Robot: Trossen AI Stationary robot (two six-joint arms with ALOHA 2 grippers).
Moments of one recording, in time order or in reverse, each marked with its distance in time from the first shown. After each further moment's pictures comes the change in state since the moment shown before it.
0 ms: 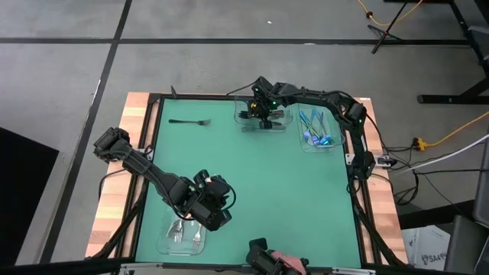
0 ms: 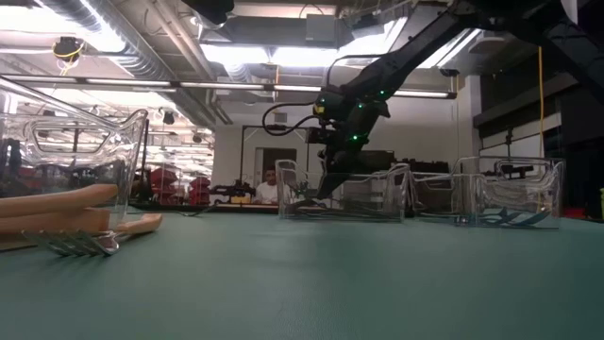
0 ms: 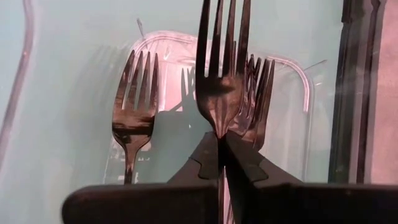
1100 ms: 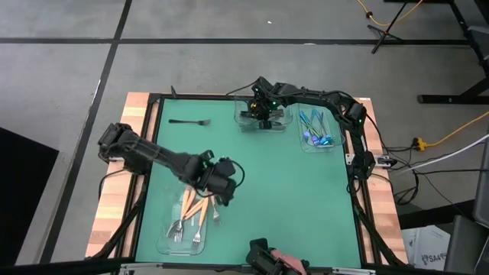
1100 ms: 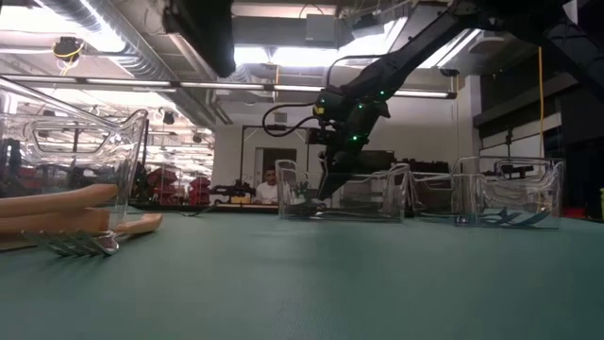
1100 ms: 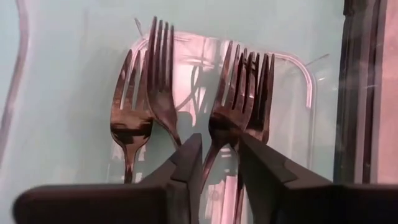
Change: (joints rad) left arm 0.206 0.000 0.000 -0.130 0.150 0.242; right arm 0.000 0.002 -0.002 -0.003 0.001 0.029
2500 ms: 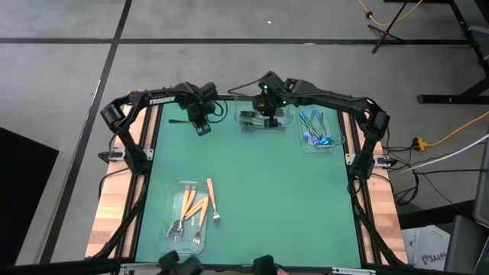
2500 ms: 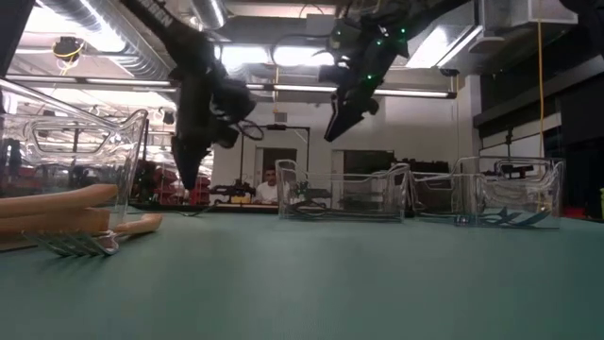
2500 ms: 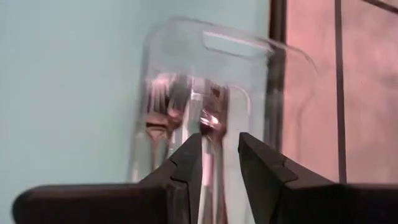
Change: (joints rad) left arm 1.043 0.000 -0.349 0.142 0.391 0.973; right arm 0.100 -0.283 -0.001 -0.140 0.121 0.056
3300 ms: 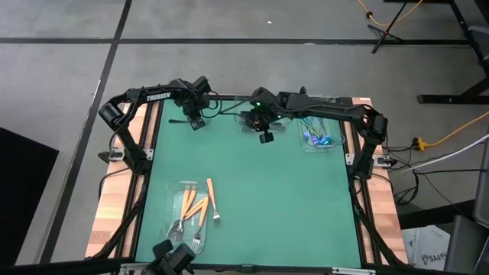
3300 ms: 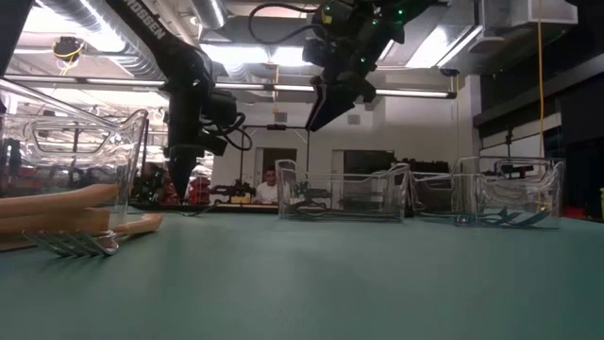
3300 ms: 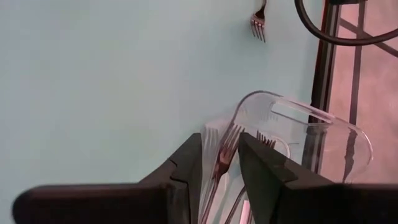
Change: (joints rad) left arm 0.132 0.000 -0.060 0.112 -0.086 0.155; right arm 0.157 0.000 0.001 0.015 -0.008 -0.008
